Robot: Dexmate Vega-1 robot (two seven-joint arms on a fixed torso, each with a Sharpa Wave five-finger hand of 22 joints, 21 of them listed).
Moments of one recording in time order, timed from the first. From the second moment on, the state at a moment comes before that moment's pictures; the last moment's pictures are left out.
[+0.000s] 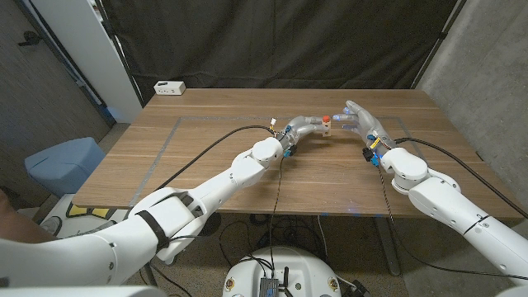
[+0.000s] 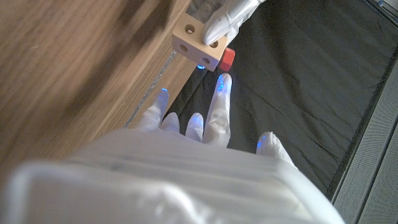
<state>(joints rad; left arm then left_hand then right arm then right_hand) 0.46 0.09 0.80 -0.91 -0.21 -0.23 0.00 0.93 0.05 0.37 -0.17 0.22 0.87 -0.16 0.19 0.19 0.91 -0.21 0.19 0.34 0.44 -0.04 0.20 0.18 0.12 0.12 0.20 0.18 -1.08 -0.78 -0.30 -1.84 0.51 -0.03 -0.24 0.06 0.07 0.39 -0.04 0.20 0.86 0.02 0.21 0.20 0.12 -0.04 0.20 0.18 -0.03 0.09 0.21 0.19 0.31 0.14 0.20 0.17</state>
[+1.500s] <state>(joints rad) 0.49 0.13 0.80 -0.99 -0.21 -0.20 0.01 0.92 0.06 0.37 -0.17 0.22 0.87 -0.16 0.19 0.19 0.91 -0.21 0.19 0.34 0.44 -0.04 0.20 0.18 0.12 0.12 0.20 0.18 -1.04 -0.79 -0.32 -1.80 0.54 -0.02 -0.13 0.04 0.06 0.38 -0.03 0.20 0.63 -0.04 0.17 0.19 -0.06 -0.05 0.17 0.18 -0.15 0.12 0.18 0.20 0.17 0.15 0.18 0.17</state>
